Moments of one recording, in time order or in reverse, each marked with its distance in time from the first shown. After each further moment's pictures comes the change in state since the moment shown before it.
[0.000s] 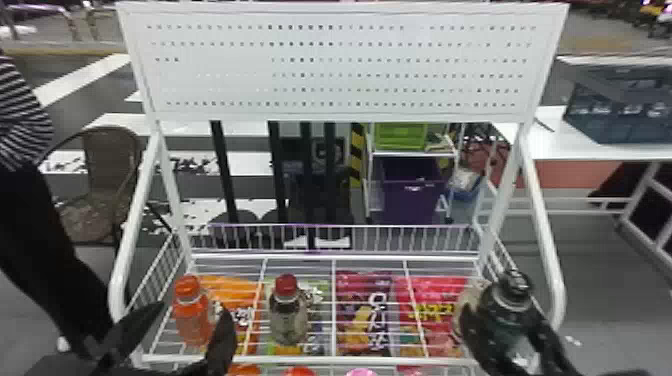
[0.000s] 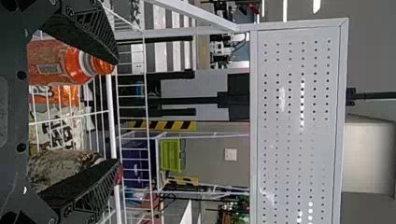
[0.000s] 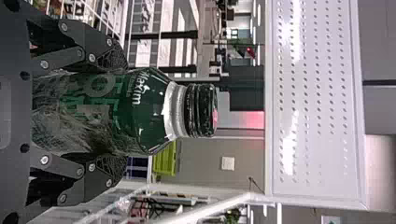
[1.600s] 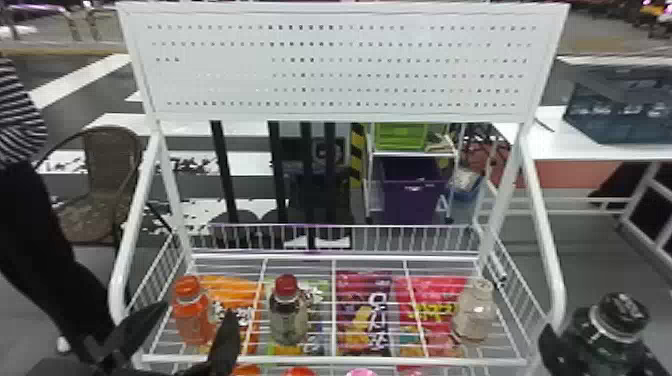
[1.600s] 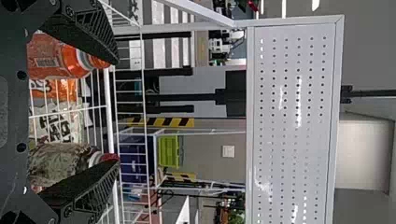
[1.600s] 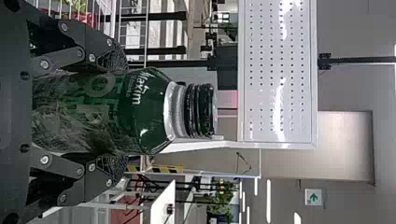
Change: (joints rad) left arm 0.012 0.000 -0.009 -0.017 -0.002 -0.004 -0.001; right arm 0.228 0.018 -0.186 -0.167 -0.101 -0.073 0.083
